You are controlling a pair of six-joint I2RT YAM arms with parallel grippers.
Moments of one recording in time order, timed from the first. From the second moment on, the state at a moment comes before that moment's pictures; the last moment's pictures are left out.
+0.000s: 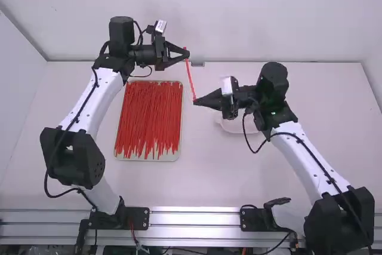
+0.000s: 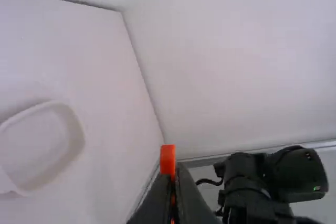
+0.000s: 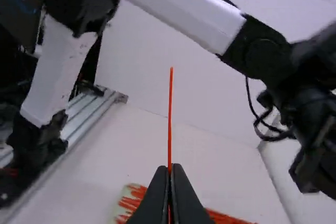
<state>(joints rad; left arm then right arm) -0.09 1.76 1.62 -0.27 1.19 -0.79 0.29 1.34 0.99 0.35 -1.43 -0.31</state>
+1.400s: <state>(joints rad) -0.11 1.76 1.25 0.51 1.33 -0.02 0.29 1.50 0.99 0.61 -1.31 0.73</state>
